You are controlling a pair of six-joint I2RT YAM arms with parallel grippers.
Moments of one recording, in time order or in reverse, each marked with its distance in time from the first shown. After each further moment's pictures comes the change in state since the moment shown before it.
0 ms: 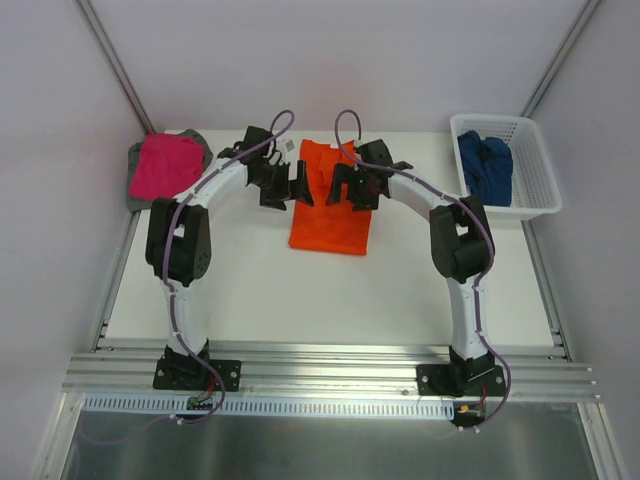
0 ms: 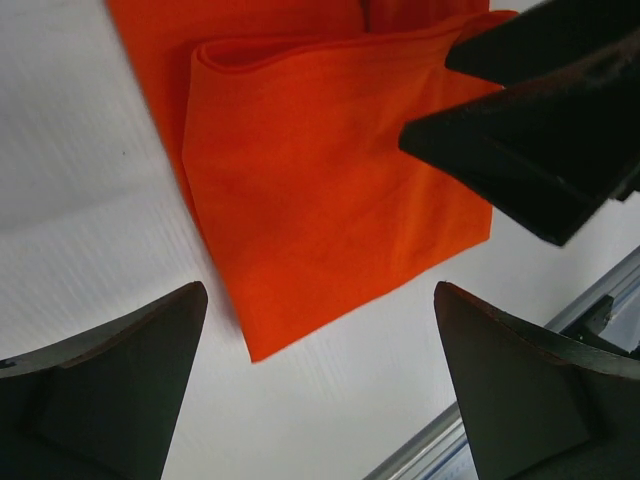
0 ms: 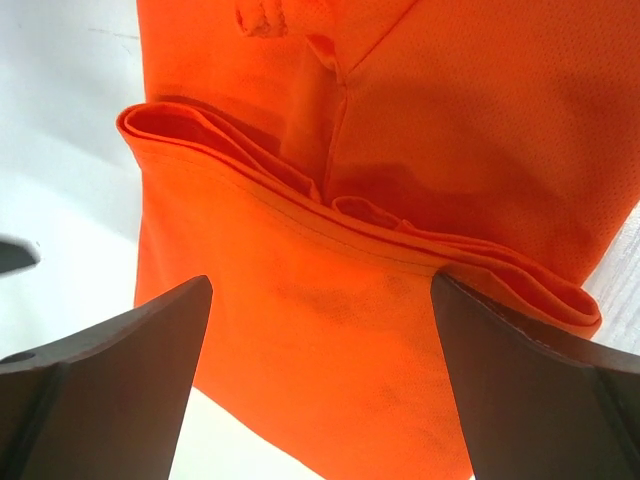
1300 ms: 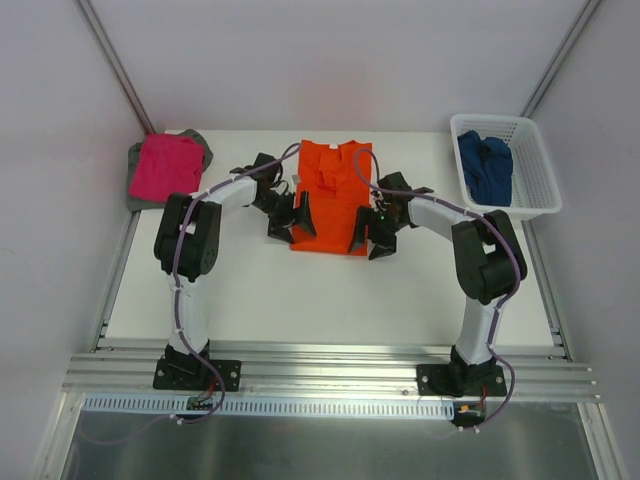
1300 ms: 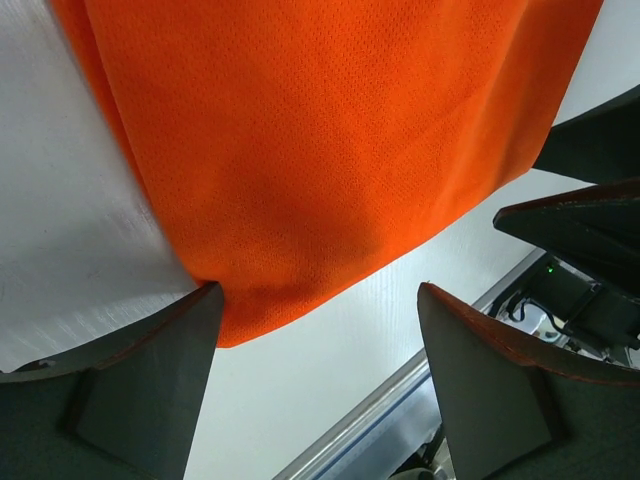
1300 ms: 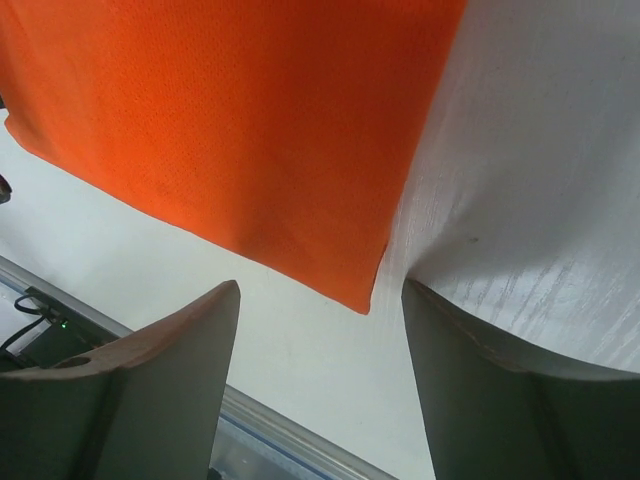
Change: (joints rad) left arm -0.030 0.113 -0.119 -0.010 0.134 -0.048; right arm -0.029 -0.262 -0.439 -0.151 -0.132 0.025
